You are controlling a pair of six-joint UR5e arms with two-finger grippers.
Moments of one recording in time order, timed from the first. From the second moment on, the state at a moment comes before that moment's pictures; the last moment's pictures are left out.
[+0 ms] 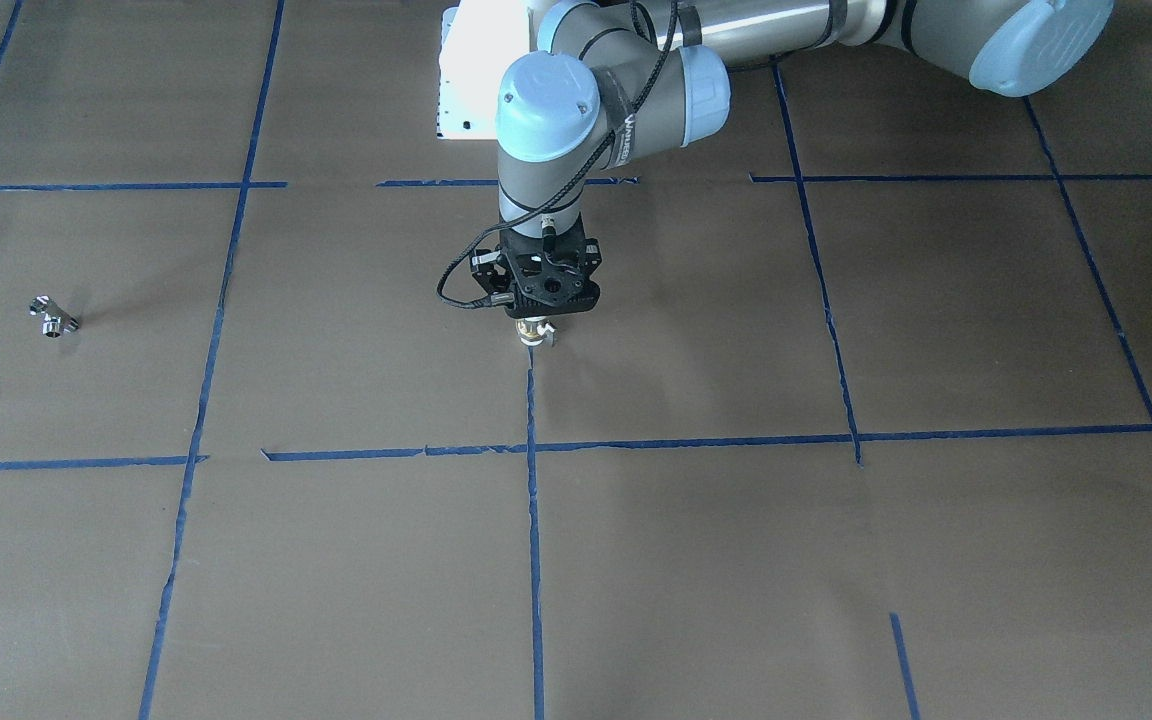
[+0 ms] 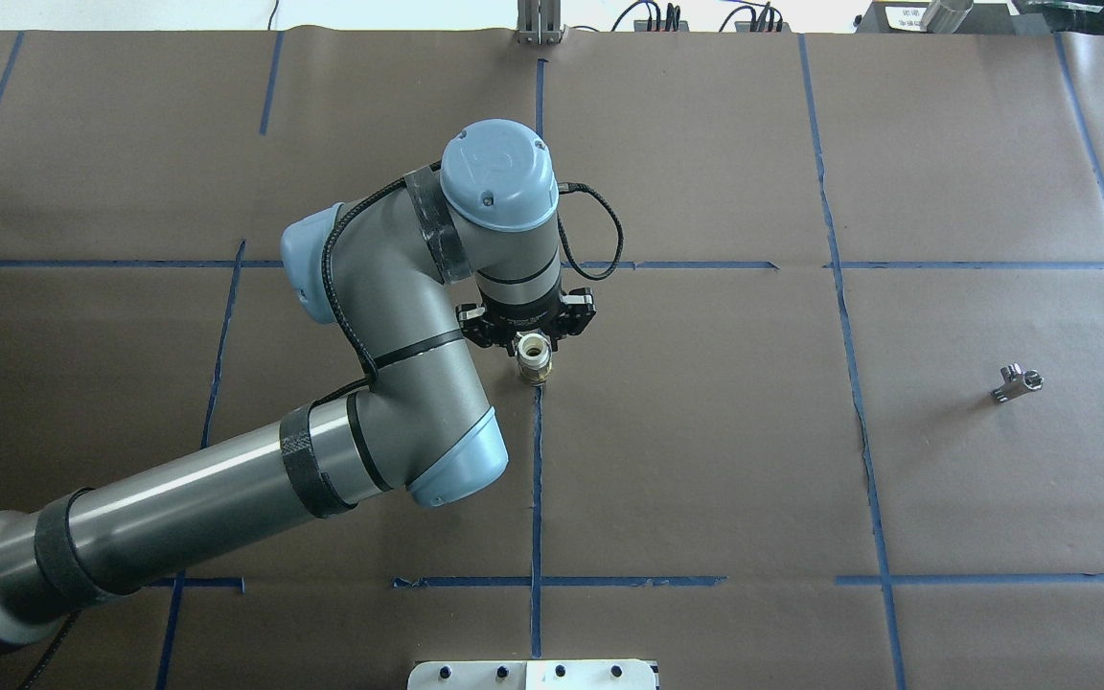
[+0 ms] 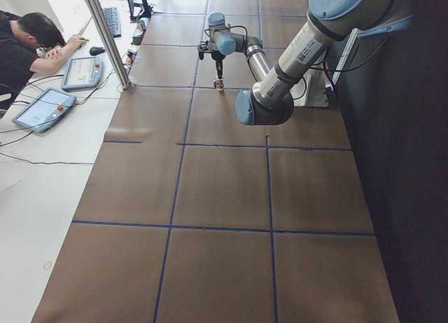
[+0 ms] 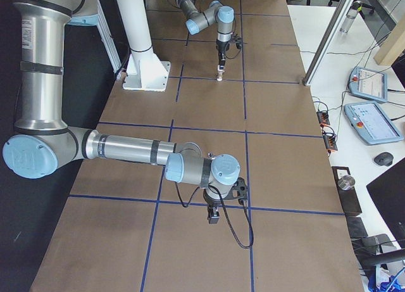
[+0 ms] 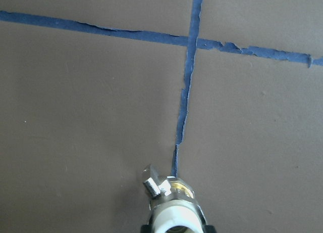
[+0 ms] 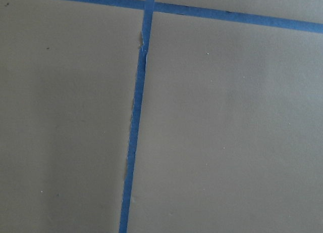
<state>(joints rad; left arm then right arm) -0.55 -2.50 -1.46 -1.53 -1.98 -1.32 1.53 -1.67 1.59 -1.61 2.33 -0.18</state>
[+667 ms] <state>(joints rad) -0.55 -2.49 -1.49 -1.52 -1.95 -1.31 1.53 -1.67 1.59 -1.61 2.33 -0.18</state>
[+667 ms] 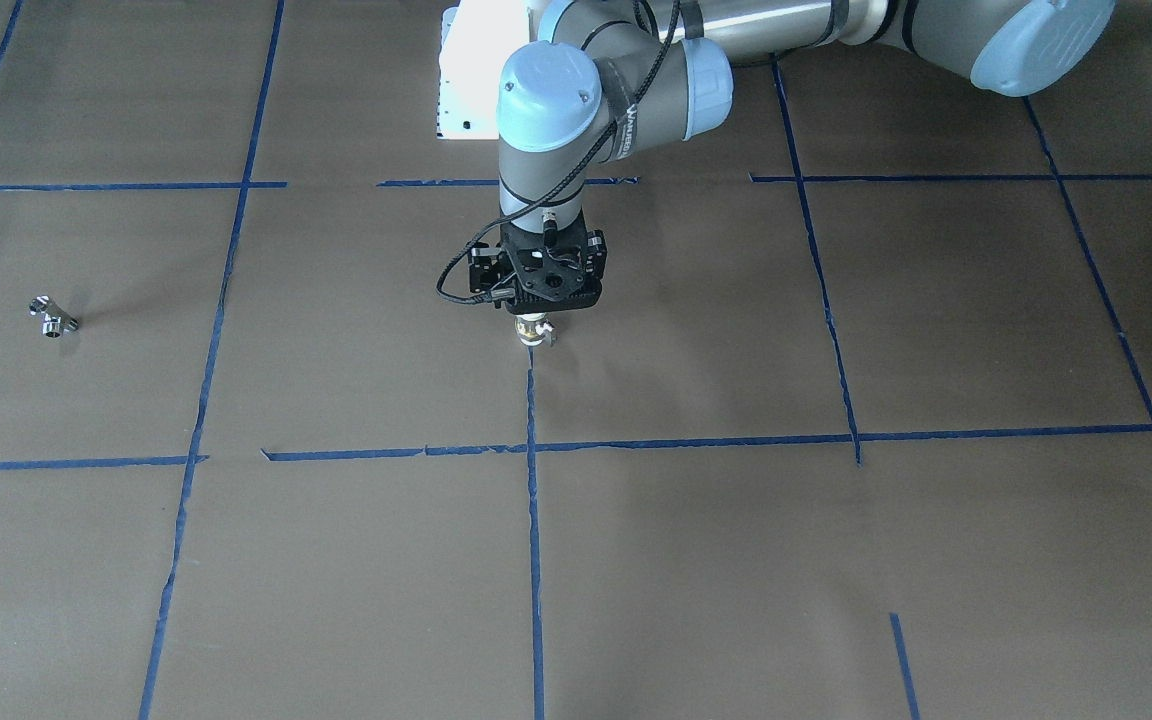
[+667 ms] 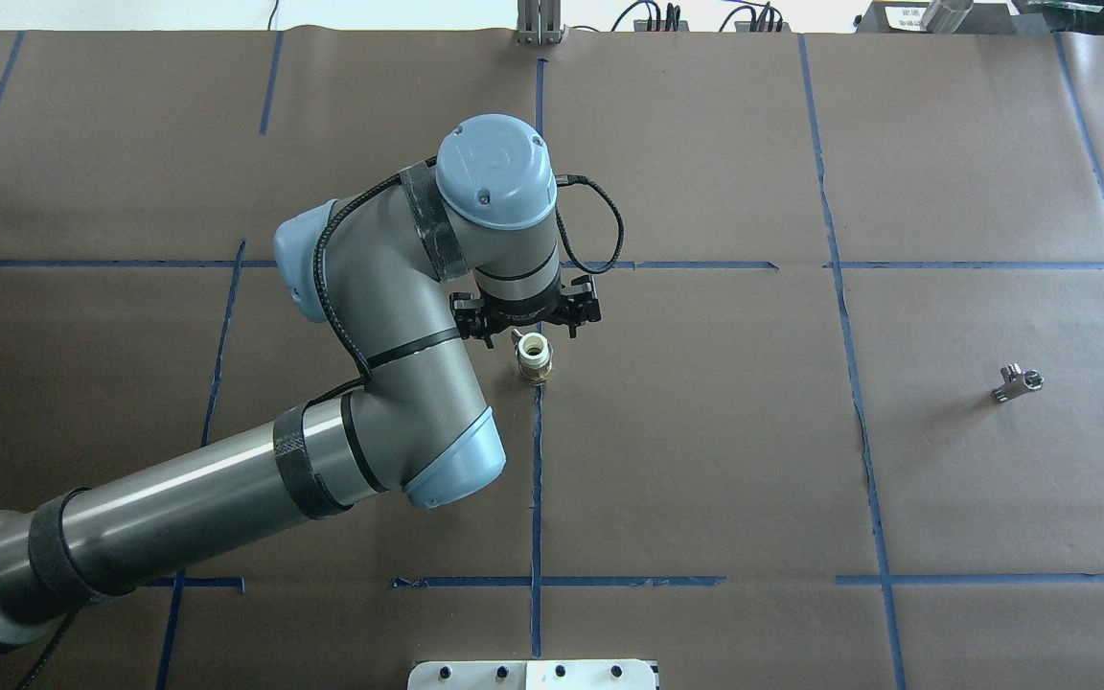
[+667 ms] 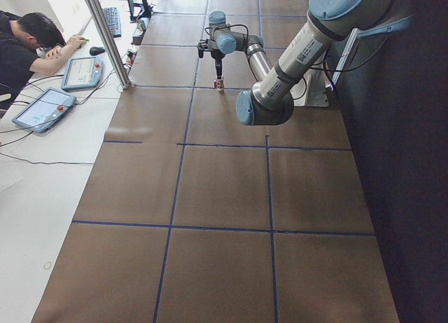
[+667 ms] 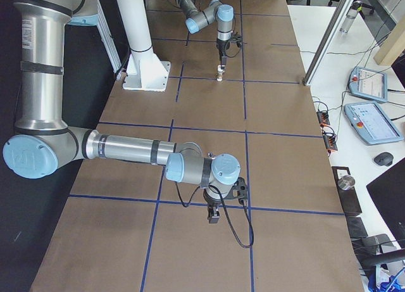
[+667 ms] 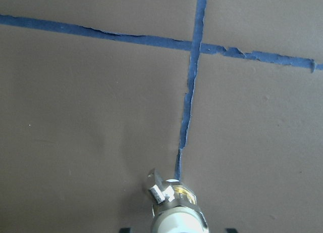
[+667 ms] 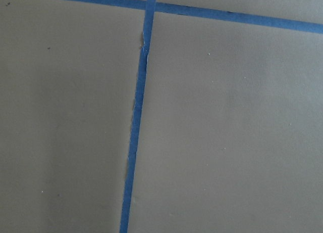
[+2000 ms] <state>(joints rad) -1.16 -1.72 -1.83 -1.54 -2.25 -0.19 1.52 -1.62 1.59 -1.61 2.33 -0.17</state>
